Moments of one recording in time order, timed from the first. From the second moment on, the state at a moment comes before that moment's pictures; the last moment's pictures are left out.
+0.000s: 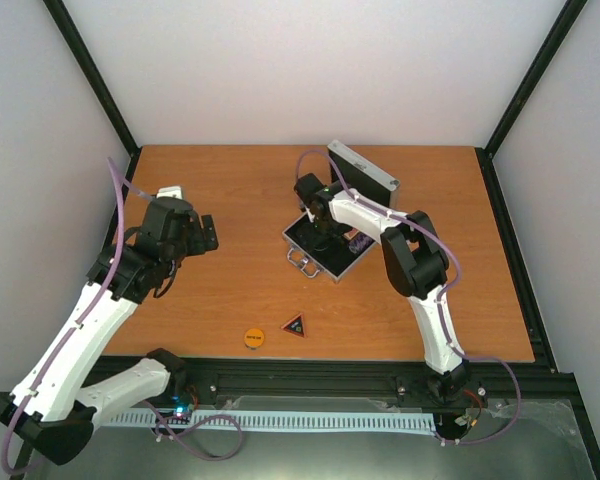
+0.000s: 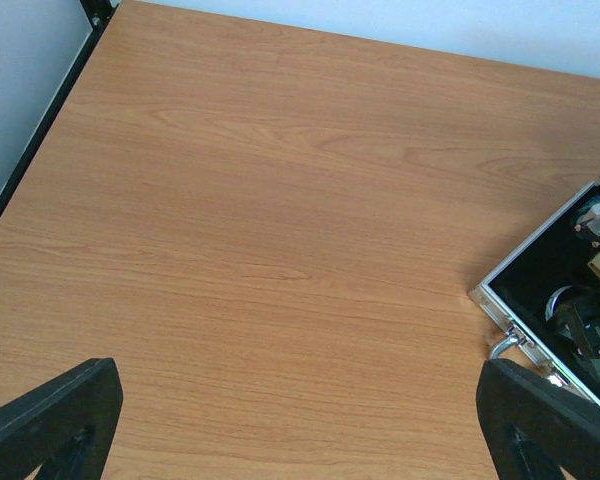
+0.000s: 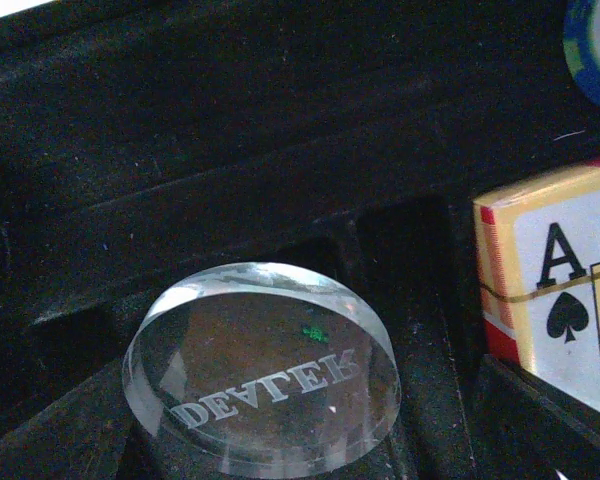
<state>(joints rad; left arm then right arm) -0.48 0.94 1.17 -0.97 -0.44 -0.50 0.63 2.23 1.78 -0.91 0.10 0.09</state>
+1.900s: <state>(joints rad) -0.48 0.99 1.17 -0.94 -0.44 -0.50 0.63 2.21 1.90 -0.94 -0.15 0.04</state>
